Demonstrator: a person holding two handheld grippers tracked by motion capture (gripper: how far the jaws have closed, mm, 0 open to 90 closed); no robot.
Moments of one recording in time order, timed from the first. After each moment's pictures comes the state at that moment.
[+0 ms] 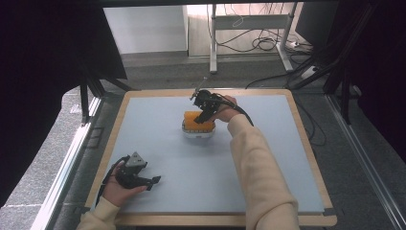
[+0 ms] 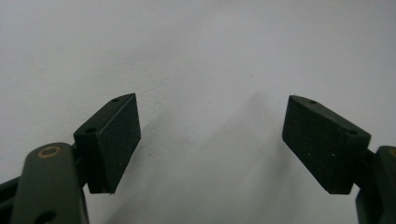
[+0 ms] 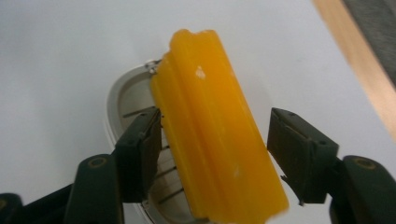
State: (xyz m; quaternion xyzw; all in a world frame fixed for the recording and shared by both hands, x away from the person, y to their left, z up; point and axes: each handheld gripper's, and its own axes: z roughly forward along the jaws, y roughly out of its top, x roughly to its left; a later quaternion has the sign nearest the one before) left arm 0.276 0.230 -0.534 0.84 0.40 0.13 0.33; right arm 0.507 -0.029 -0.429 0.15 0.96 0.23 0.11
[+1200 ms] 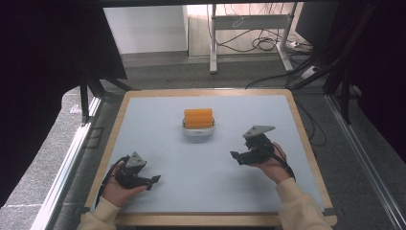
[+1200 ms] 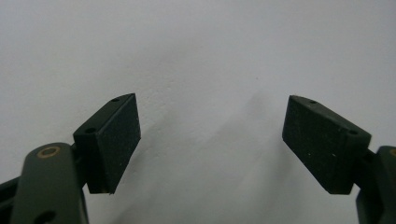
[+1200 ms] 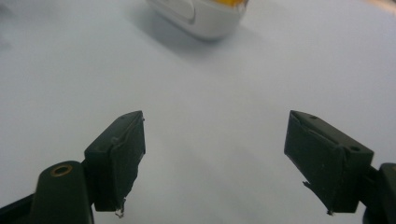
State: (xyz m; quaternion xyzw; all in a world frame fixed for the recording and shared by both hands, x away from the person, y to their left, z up) left arm 0.275 0.229 -0.533 0.84 0.40 0.14 0.33; right arm 0.355 -0.184 -0.458 0.33 0.86 0.34 0.16
